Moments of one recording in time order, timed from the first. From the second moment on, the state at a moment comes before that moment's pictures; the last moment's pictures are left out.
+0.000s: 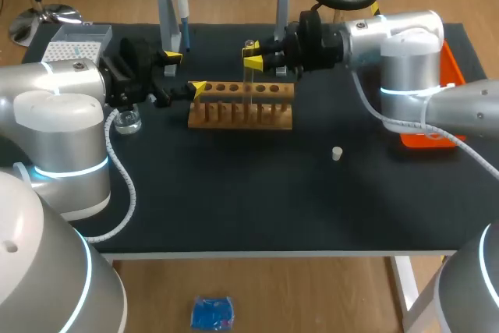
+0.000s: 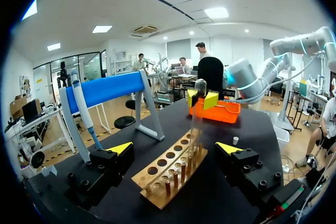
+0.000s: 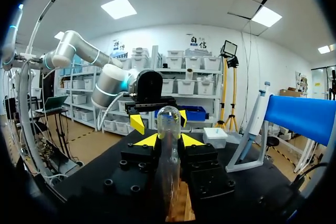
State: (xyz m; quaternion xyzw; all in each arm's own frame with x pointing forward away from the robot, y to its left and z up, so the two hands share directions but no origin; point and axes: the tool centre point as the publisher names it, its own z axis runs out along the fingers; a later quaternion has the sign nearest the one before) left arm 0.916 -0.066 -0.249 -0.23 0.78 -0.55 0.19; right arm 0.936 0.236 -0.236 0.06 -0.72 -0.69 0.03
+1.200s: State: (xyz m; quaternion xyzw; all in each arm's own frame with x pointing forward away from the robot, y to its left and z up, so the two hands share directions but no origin) left arm 0.916 -0.066 -0.249 -0.23 0.78 -0.55 0.19; right arm 0.933 0.230 -0.196 0.05 -0.70 -0.71 0.03
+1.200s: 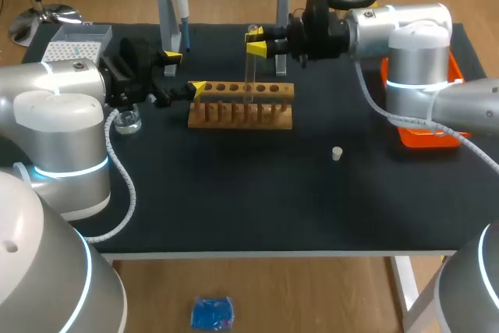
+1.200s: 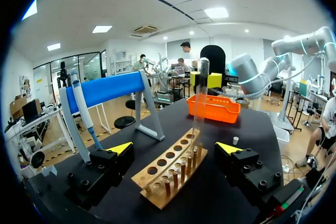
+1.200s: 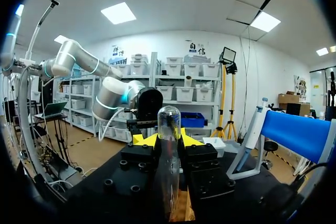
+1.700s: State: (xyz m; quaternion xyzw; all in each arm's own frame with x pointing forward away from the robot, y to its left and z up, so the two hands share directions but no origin) left arm 0.916 -0.066 -0.249 -0.23 0.78 -0.55 0.19; right arm 0.927 0.211 -0.152 -0.02 -0.73 -0.68 0.06
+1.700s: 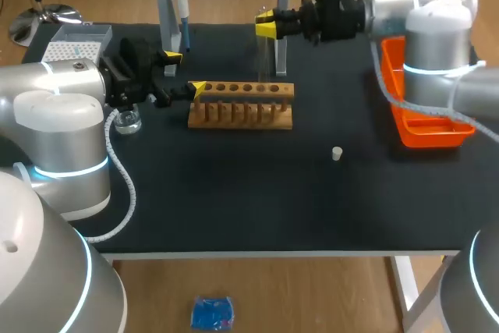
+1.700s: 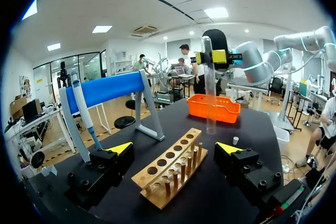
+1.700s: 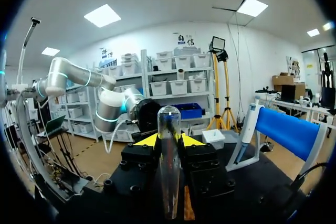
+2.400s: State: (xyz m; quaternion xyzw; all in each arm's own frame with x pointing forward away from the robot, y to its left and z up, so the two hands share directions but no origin) left arm 0.915 -0.066 -0.249 -0.23 0.78 -0.55 0.19; right arm 0.908 0.202 -0.134 -0.03 -0.76 -0.65 0.06
